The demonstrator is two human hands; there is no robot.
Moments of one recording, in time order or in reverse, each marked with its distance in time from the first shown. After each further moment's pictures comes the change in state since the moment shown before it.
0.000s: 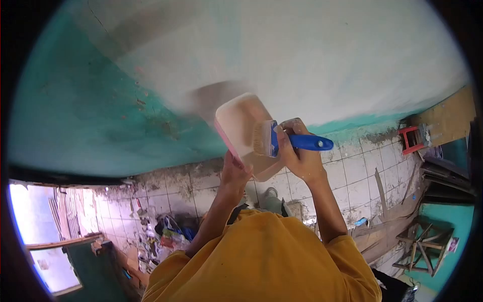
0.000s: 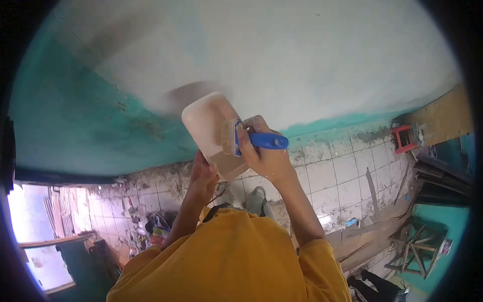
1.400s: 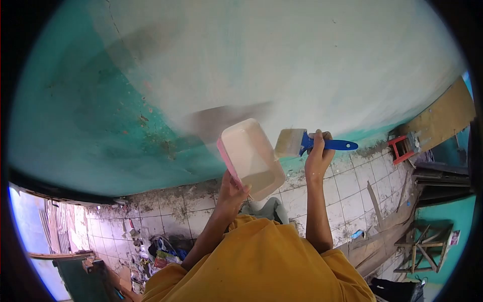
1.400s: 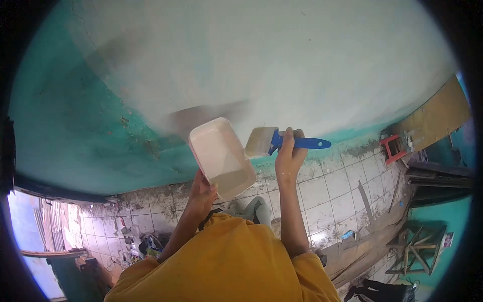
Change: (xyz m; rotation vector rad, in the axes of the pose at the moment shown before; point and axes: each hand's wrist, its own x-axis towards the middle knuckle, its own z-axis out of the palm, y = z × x) left_hand -0.005 0.003 -0.022 0.054 -0.064 -0.046; right_hand 0.005 0.034 -0.006 0.264 0.642 0.184
